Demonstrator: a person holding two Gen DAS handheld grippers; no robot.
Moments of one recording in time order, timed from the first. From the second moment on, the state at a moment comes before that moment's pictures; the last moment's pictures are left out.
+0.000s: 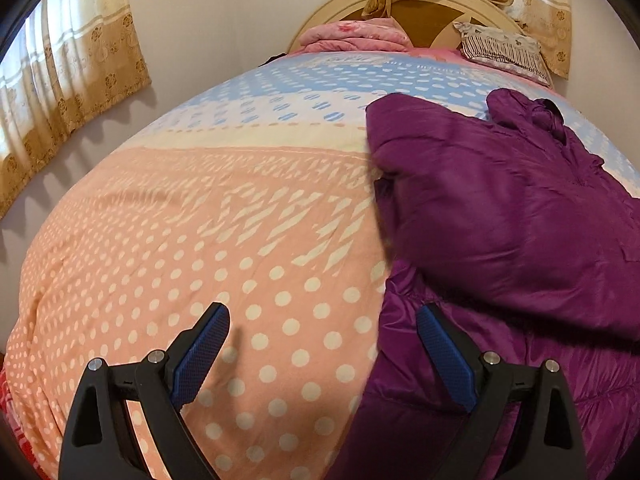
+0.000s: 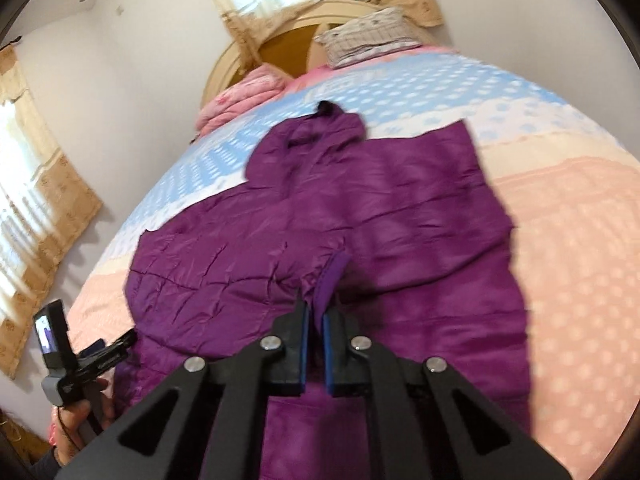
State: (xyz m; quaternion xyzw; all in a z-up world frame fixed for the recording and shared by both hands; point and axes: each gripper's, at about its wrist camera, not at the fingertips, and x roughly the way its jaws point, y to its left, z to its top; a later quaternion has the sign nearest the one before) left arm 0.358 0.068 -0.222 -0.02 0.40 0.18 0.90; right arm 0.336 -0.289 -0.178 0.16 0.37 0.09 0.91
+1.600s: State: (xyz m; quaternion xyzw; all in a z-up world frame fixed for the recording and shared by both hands) left arm 0.461 0.024 -0.191 -0.02 0.39 0.11 0.91; right arm 0.380 -0.268 -0.199 0.13 0.39 0.03 0.91
